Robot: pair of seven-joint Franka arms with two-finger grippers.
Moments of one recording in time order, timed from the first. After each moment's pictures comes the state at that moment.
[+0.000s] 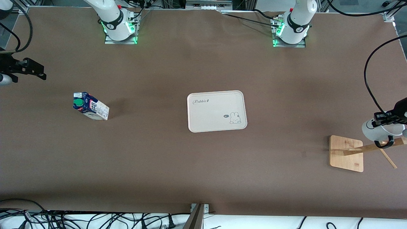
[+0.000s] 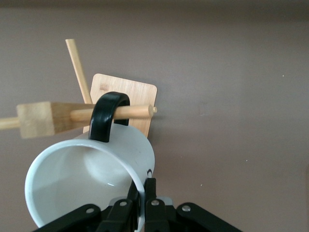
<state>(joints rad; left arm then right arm) 0.11 0.32 0.09 -1.50 -0.04 1.88 0.19 0.17 -0.02 -0.24 -1.70 -0.09 1.65 -0.22</state>
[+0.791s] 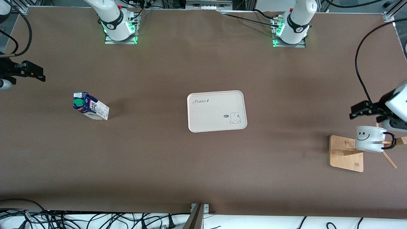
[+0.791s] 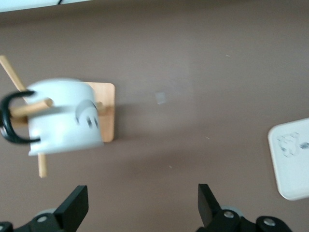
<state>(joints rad) 0.00 0.20 0.04 -1.51 -0.04 1.74 0.18 0.14 0.06 -0.22 -1.58 -0.05 1.55 -0.22</state>
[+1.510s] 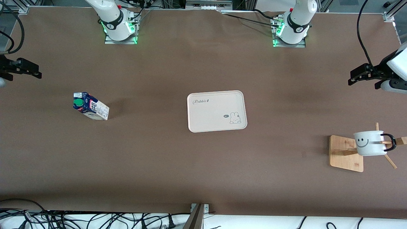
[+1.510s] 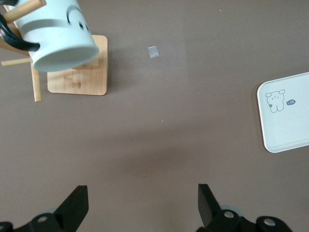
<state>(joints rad) 0.15 -0.02 -0.07 -1.73 -0.04 1.67 0.20 -0.02 0.05 -0.09 -1.60 -0.05 1.54 -0.23</state>
